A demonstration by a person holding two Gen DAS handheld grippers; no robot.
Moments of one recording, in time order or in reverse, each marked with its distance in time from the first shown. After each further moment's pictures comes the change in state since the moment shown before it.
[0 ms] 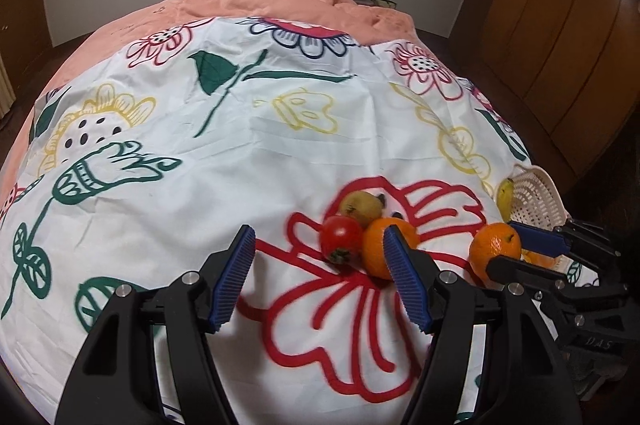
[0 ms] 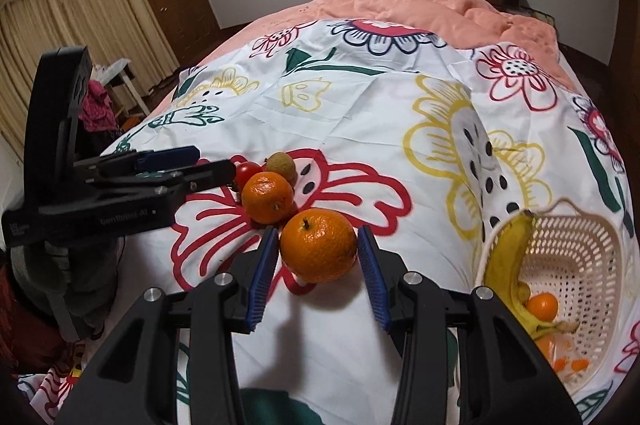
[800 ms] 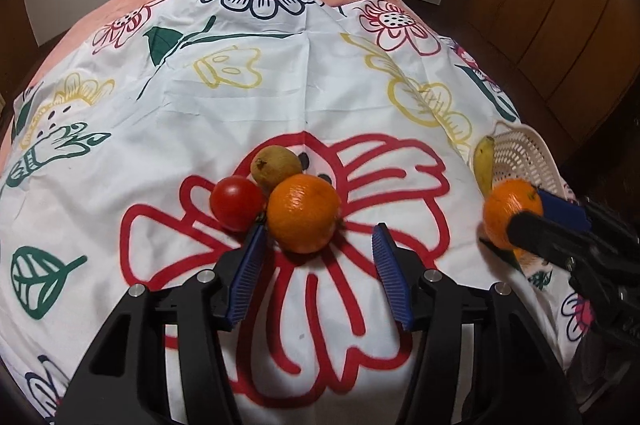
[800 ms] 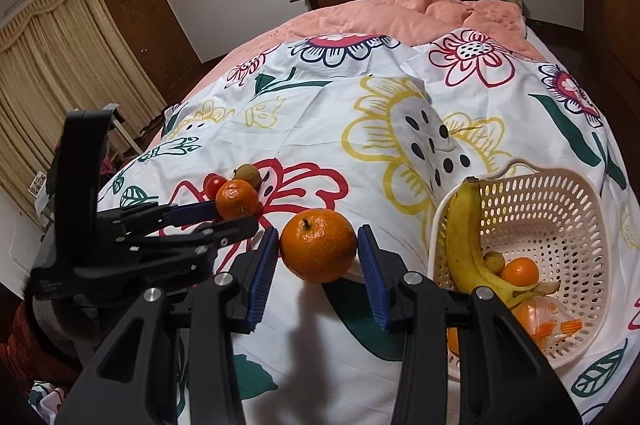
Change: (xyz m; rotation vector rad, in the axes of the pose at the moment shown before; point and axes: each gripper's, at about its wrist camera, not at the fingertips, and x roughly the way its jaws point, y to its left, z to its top) left arm 0.032 -0.053 -0.009 0.027 0.114 -0.008; right arm -0.027 -0.042 -0.018 0.142 -0.075 0.001
